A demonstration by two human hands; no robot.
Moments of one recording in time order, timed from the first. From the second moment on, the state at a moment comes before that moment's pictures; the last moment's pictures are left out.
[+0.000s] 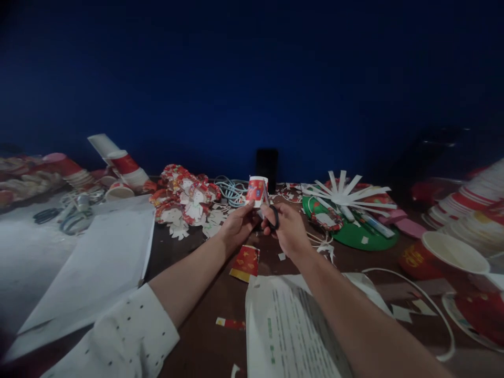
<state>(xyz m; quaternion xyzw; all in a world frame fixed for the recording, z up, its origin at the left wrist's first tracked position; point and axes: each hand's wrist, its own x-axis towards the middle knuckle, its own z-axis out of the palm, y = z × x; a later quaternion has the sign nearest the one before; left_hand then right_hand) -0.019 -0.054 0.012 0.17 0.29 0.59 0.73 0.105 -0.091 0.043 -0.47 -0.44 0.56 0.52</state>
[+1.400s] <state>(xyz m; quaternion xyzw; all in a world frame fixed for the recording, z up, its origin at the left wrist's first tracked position) -0.042 -0.034 0.014 0.10 0.31 0.66 0.68 0.124 -0.090 0.076 -0.46 -0.40 0.64 0.47</state>
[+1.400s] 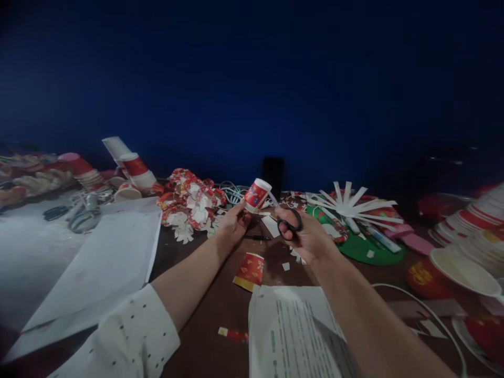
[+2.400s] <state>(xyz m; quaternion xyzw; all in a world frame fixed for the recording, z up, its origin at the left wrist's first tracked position) -0.029 -0.045 0.023 0.02 0.28 0.61 0.74 0.087 -0.099 0.014 -0.47 -0.54 0.53 0.46</state>
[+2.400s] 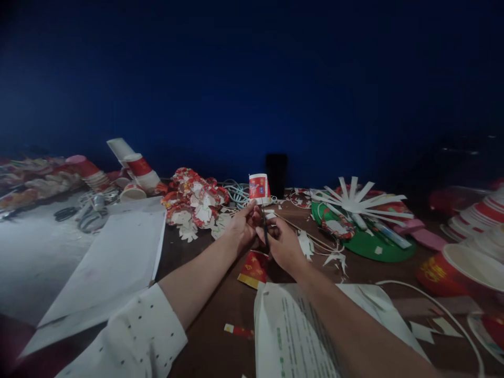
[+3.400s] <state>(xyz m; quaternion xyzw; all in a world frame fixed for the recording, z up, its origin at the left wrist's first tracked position) -0.023 -0.049 0.014 0.07 0.27 0.57 0.77 0.091 -0.101 0.007 -0.50 -0.60 0.41 0.47</state>
